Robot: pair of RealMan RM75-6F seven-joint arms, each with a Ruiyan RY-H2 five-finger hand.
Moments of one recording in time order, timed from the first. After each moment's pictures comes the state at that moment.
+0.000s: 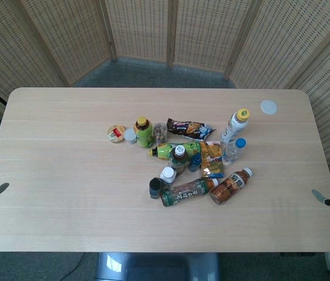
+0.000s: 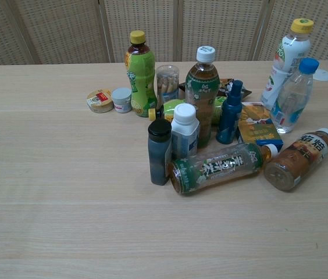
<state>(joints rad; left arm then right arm) -0.20 -0.83 -0.09 -1.78 1.40 1.36 -0.12 0.12 -0.90 0.15 -1.74 -1.37 1.46 -0.08</state>
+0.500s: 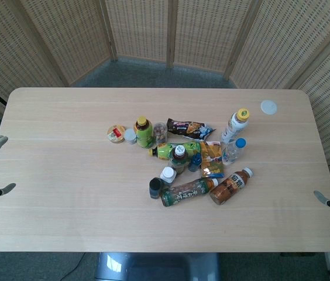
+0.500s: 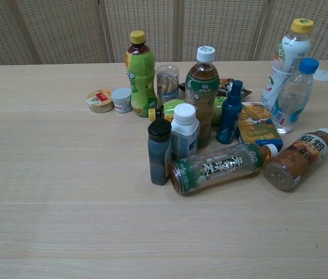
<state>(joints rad) -0.25 -0.82 -0.10 -1.80 1.39 1.26 -0.10 0.11 -0.90 0.15 -1.73 -1.38 1.48 -0.05</state>
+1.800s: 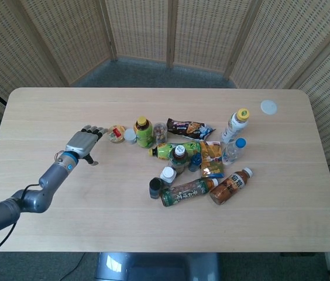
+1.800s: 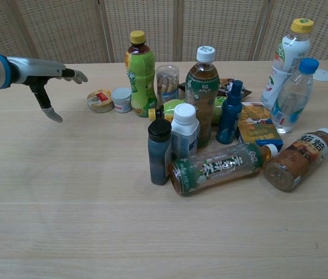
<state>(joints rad) -0.92 -1.48 -0.15 -1.14 0.87 0.51 0.26 0.00 -0.82 0.15 -1.74 -1.31 1.57 -0.02</state>
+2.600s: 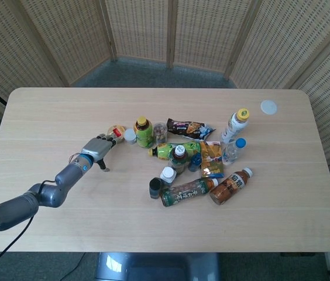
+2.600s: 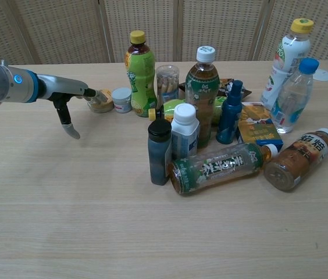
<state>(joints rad) -1.01 -1.56 -0.10 -1.05 0.87 0.38 0.19 -0.02 -0.80 0.16 -1.76 -1.29 1.59 -0.03</state>
